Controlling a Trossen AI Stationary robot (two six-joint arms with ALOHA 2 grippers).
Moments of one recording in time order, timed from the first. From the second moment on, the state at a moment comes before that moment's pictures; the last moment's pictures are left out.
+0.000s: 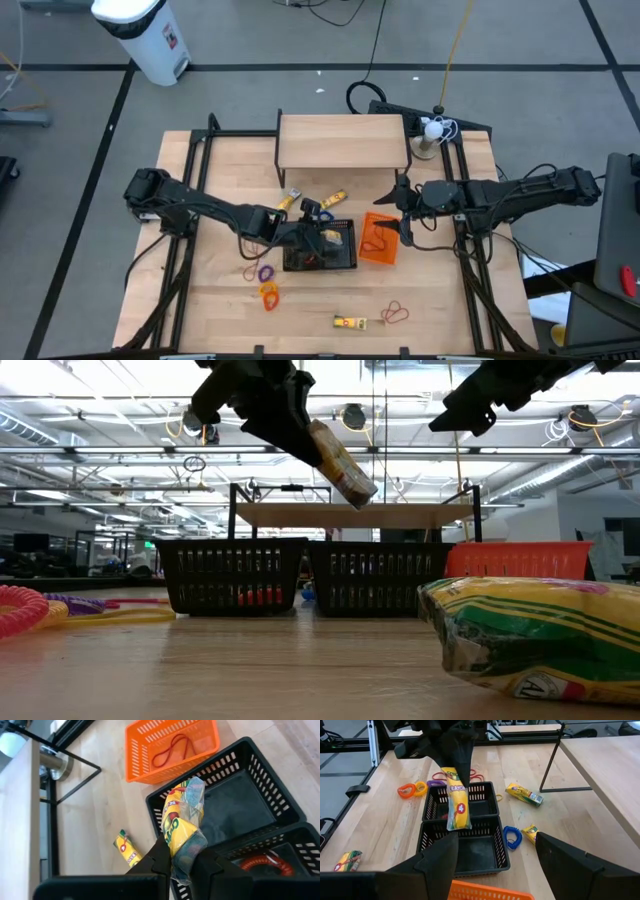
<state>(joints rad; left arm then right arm) -0.24 1.70 1.29 -0.45 -0.37 0.36 0.10 0.91 0.69 -0.22 0.11 0.09</state>
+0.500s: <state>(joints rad) -0.24 1.70 1.29 -0.41 -0.23 0.29 0.10 0.91 0.69 -0.22 0.11 0.09</state>
